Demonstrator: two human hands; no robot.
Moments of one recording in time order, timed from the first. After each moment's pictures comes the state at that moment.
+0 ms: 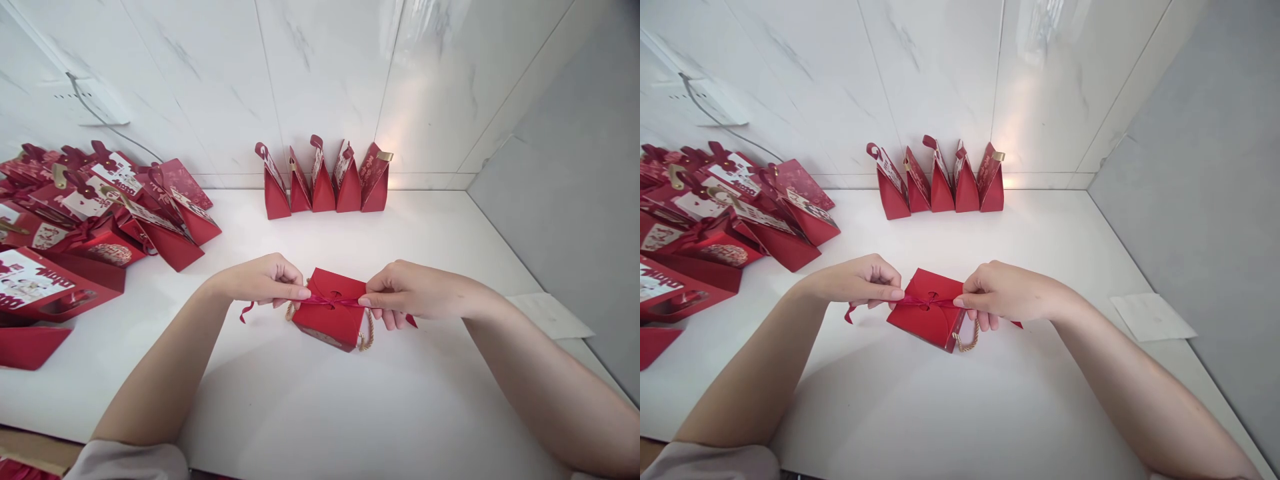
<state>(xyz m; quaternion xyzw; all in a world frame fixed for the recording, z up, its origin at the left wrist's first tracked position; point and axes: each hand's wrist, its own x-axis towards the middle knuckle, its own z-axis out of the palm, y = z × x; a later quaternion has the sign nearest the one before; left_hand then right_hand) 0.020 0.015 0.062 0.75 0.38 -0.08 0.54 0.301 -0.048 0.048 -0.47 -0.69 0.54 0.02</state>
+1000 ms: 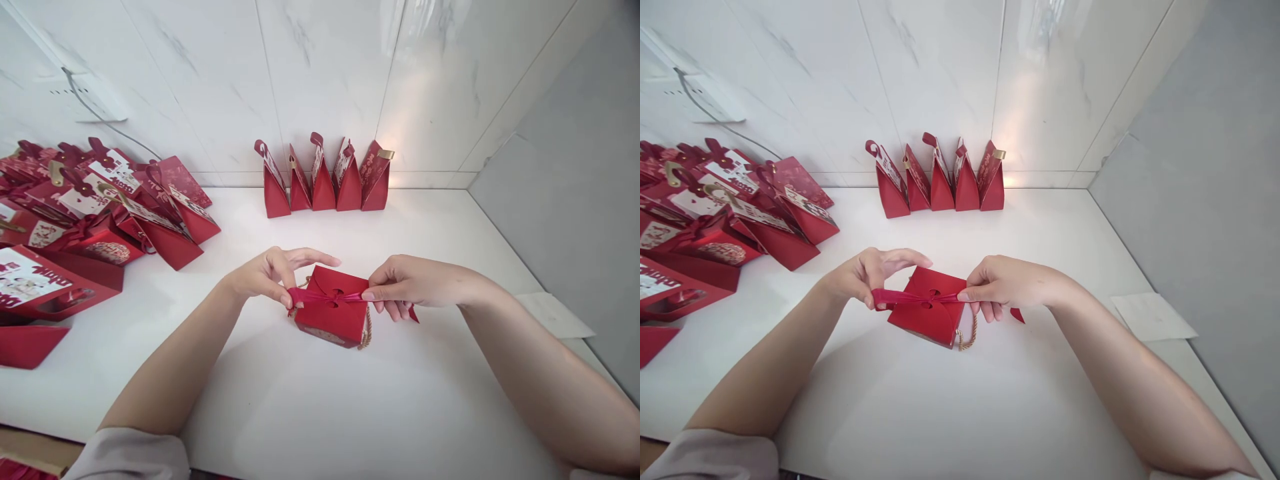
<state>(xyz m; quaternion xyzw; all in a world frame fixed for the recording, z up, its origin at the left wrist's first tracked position) 0.021 0.035 0.027 0.76 0.14 0.17 0.61 0.306 -0.036 0.045 -0.46 -0.66 0.59 0.02</state>
